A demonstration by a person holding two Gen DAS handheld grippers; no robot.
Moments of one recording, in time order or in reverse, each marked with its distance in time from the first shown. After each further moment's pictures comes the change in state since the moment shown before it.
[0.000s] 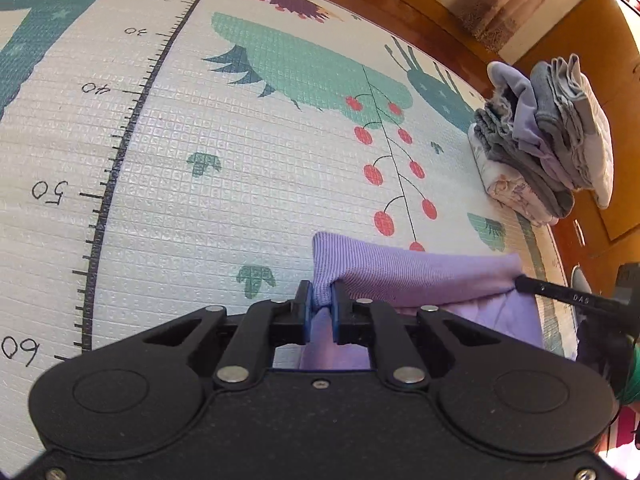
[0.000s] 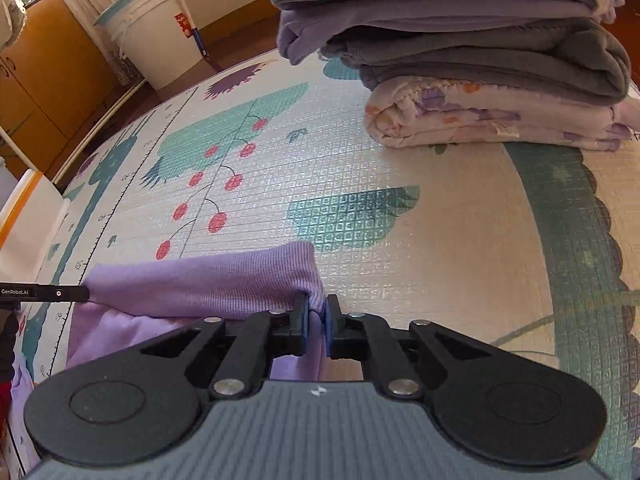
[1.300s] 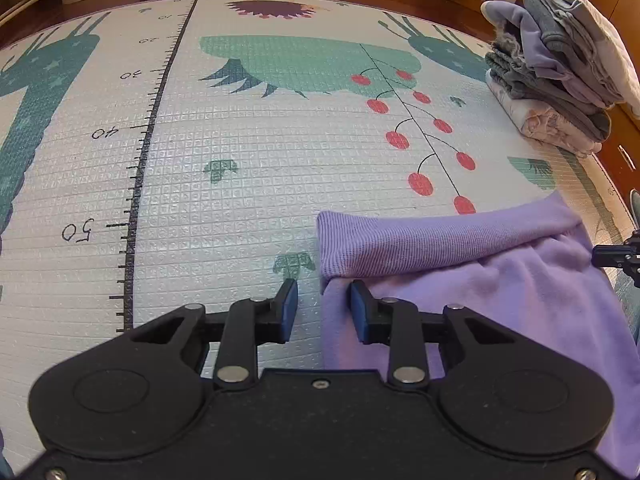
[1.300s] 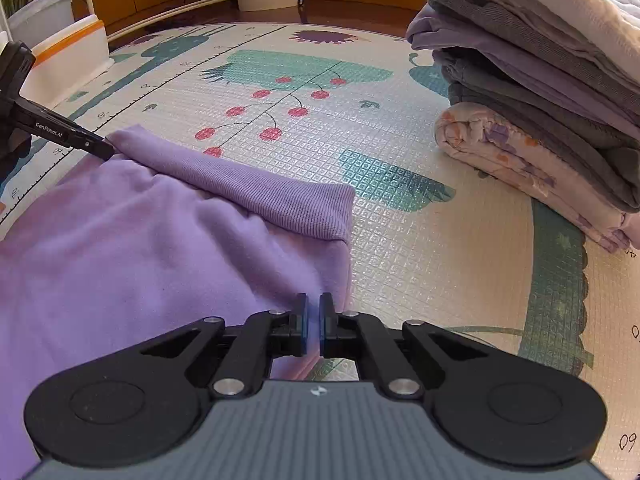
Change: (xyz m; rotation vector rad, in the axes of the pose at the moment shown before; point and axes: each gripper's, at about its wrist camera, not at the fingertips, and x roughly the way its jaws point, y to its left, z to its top) left arm 0.017 -0.021 -0.025 0.280 -0.016 0.213; right arm -0.032 0.044 -0.039 -0.501 0.008 -0.056
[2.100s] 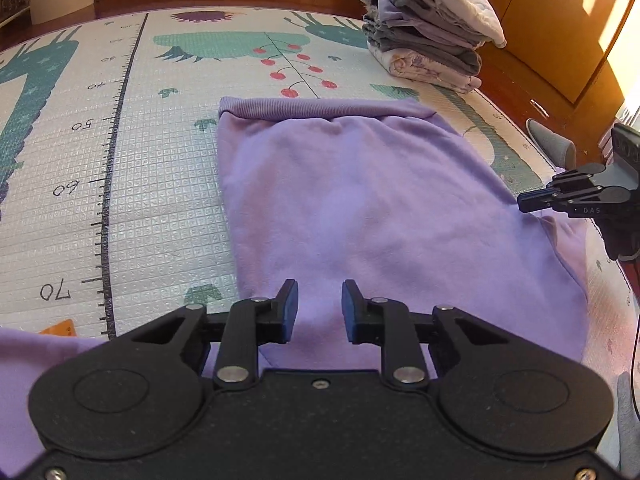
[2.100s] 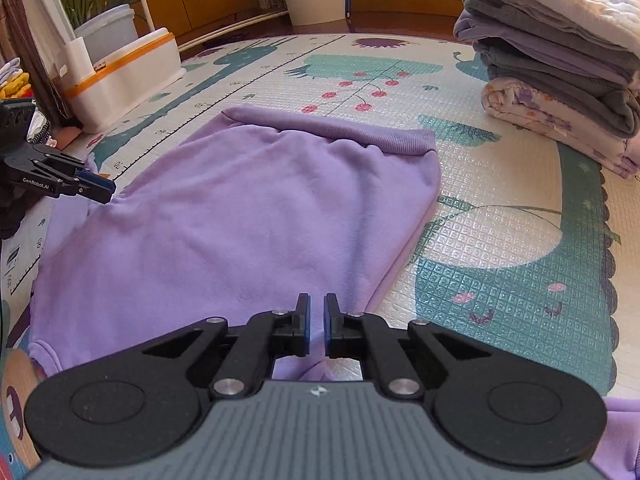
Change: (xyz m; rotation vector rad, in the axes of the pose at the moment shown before) left arm -0.114 -0.047 -0.157 0.101 -0.040 -0.167; right arm -0.080 0.059 -0.094 0.020 0.006 0.152
